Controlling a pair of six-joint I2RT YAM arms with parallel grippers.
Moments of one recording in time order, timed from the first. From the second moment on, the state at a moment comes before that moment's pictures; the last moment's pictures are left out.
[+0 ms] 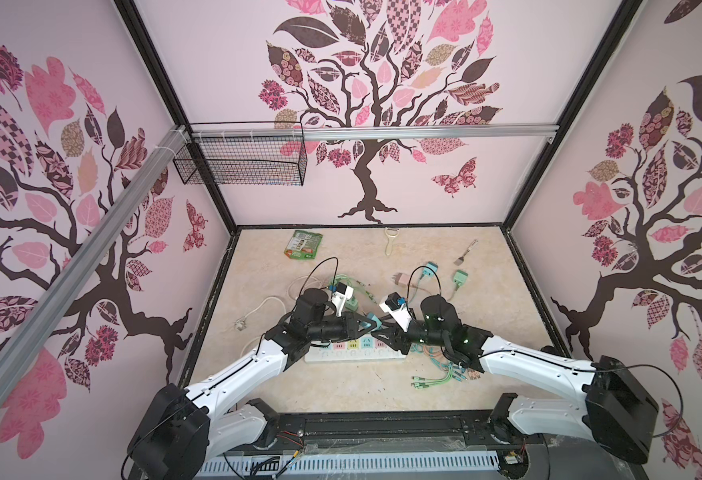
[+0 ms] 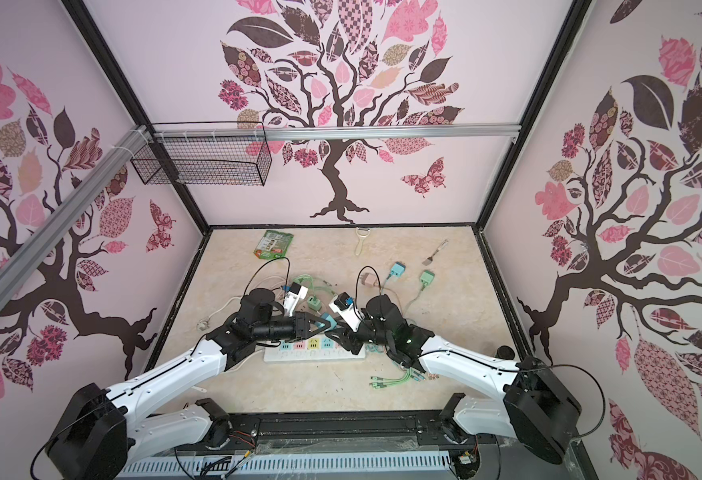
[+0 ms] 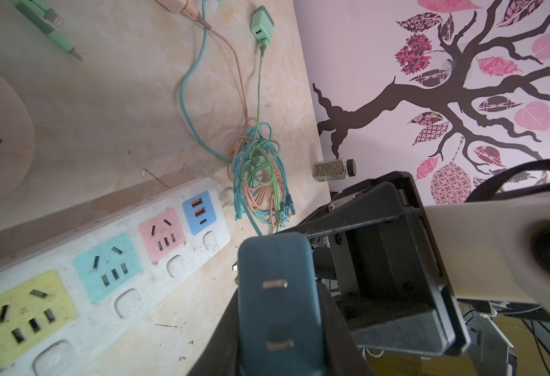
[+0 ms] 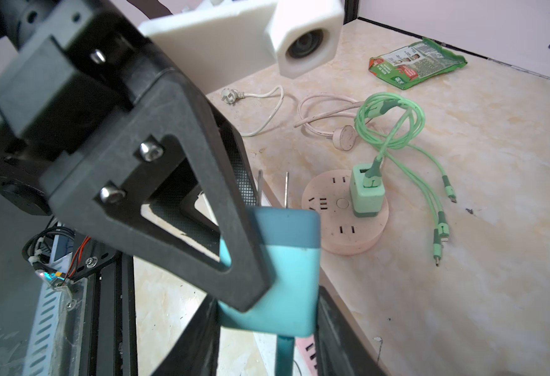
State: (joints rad) left arm -0.61 1.15 0.62 0.02 0.63 -0.86; right arm 0.82 1.22 0.62 0.18 -0.35 0.04
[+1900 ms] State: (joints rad) left arm -0.84 1.25 0.70 0.64 0.51 -0.84; right arm 0.73 0.91 0.10 1.25 -0.19 0.99
